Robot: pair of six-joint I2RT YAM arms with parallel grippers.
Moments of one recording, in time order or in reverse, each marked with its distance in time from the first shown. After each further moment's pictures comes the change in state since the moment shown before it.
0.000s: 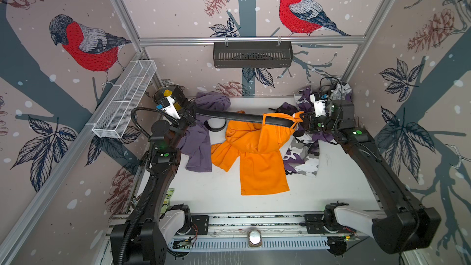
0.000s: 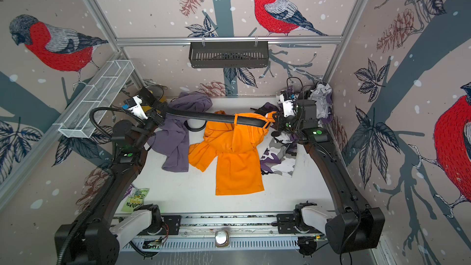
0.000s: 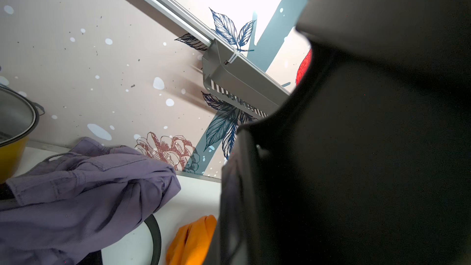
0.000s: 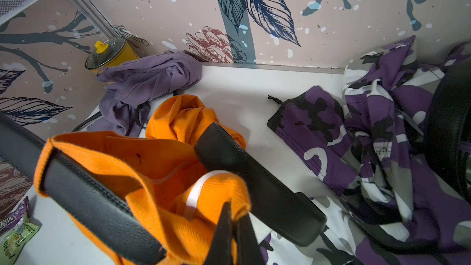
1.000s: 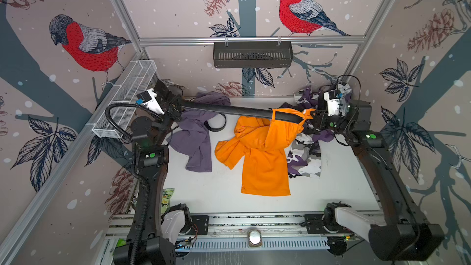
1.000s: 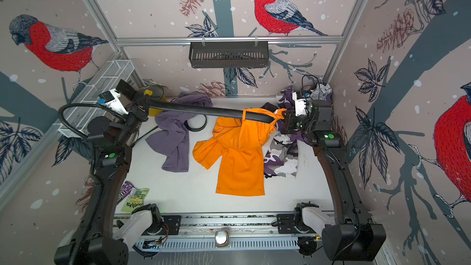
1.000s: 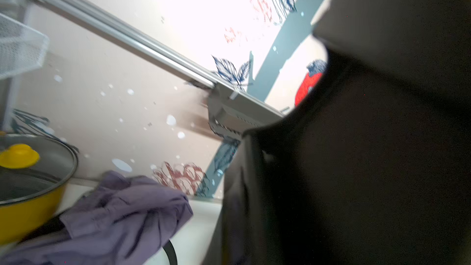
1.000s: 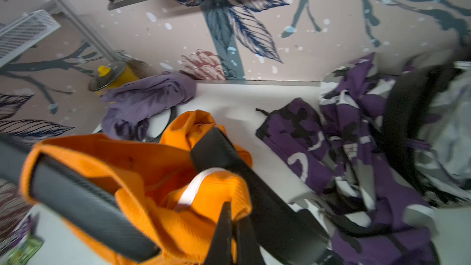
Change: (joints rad) left arm 0.183 -0.067 0.181 -0.169 0.070 0.031; right arm -0.162 -0.065 0.017 -0.052 -0.049 -0.012
